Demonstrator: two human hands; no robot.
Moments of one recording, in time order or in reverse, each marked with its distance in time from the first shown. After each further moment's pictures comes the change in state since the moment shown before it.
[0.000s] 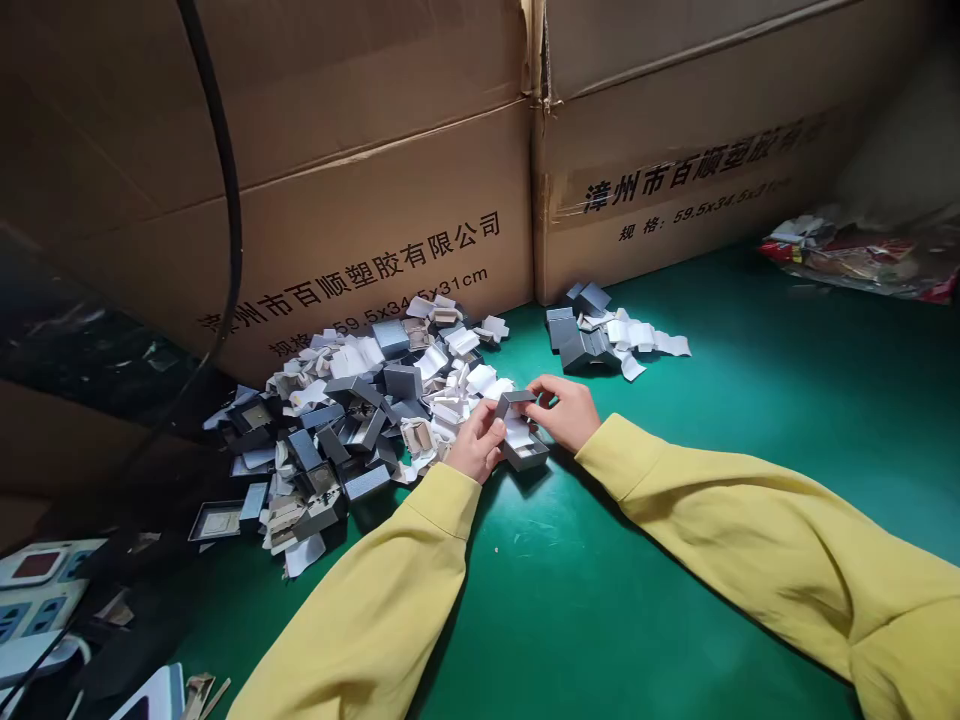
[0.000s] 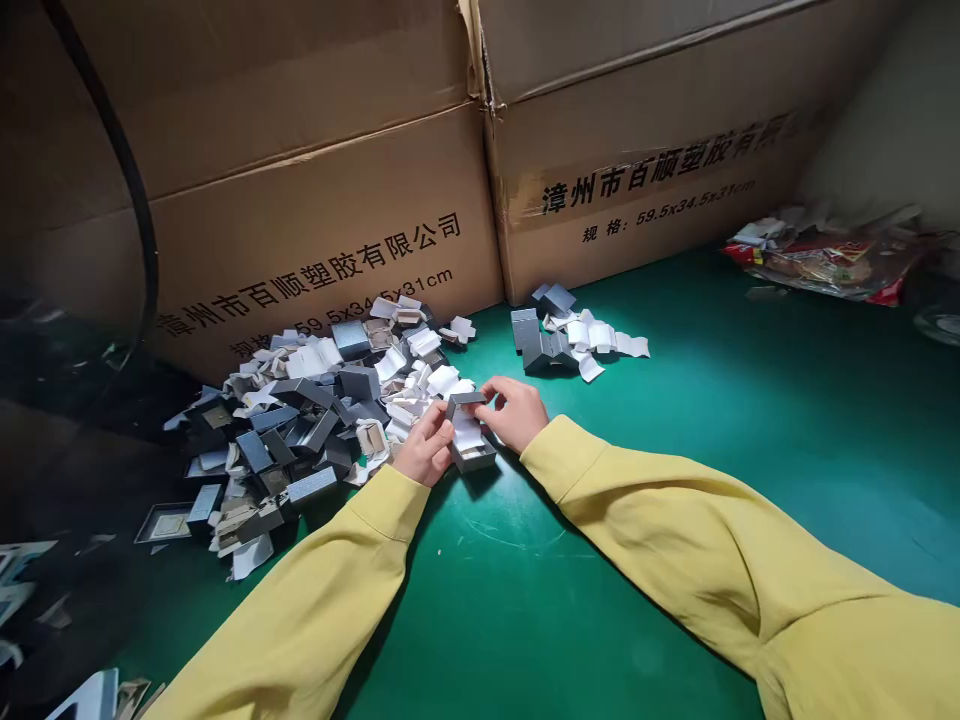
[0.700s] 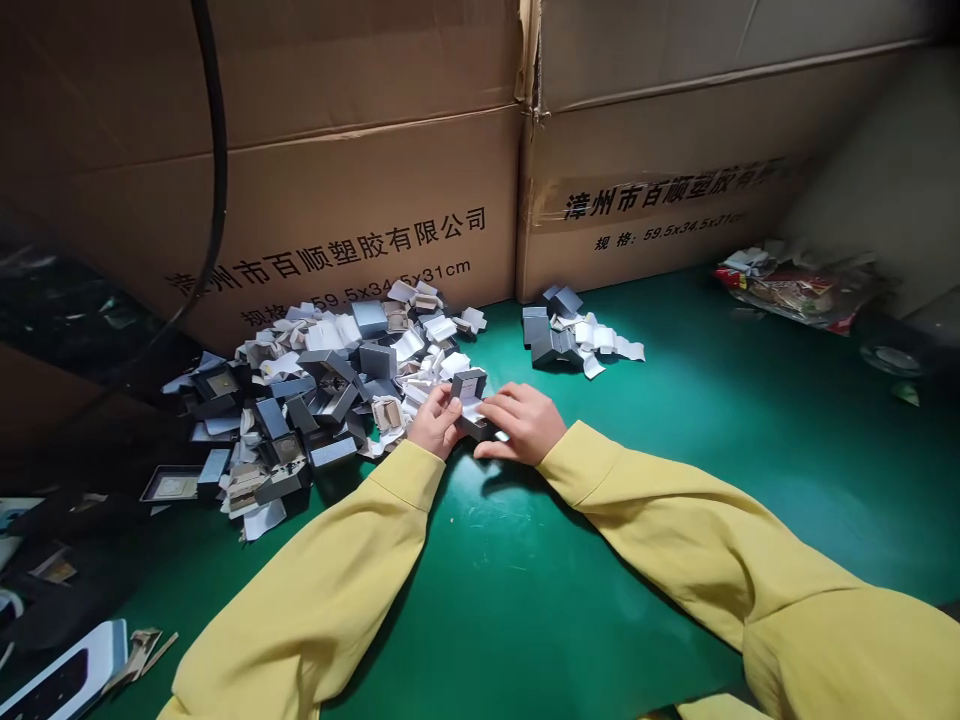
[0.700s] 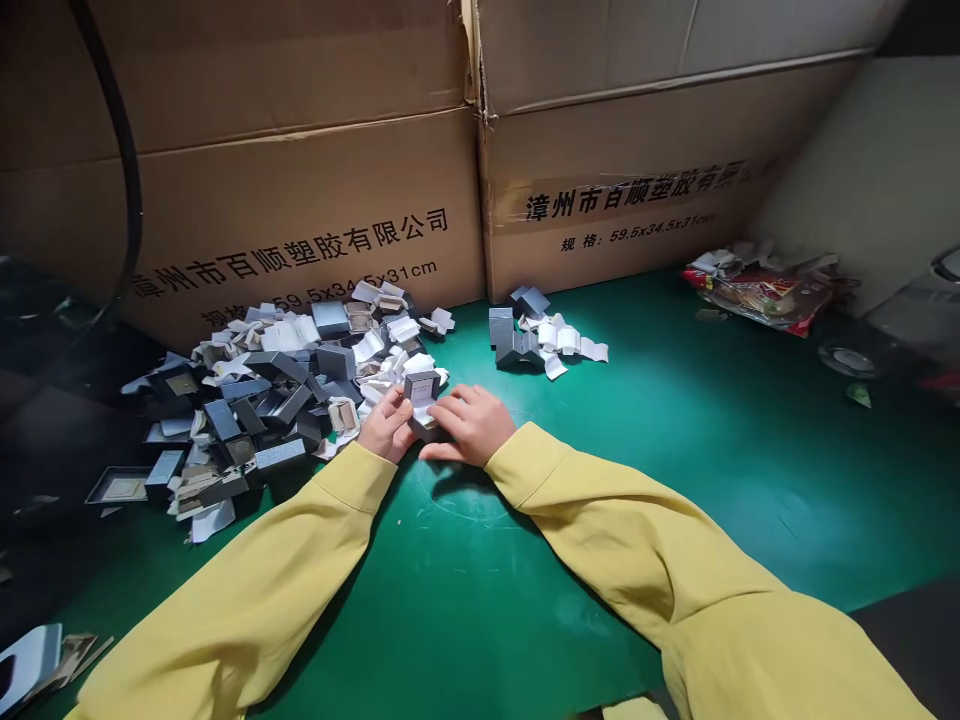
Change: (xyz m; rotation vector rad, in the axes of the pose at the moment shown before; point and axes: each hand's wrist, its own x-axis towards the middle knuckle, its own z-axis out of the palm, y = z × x) left_hand -0.001 -0.003 -0.006 -0.045 0.160 0.081; right_hand -0.018 -0.003 -0.022 -0.431 -0.161 -0.821
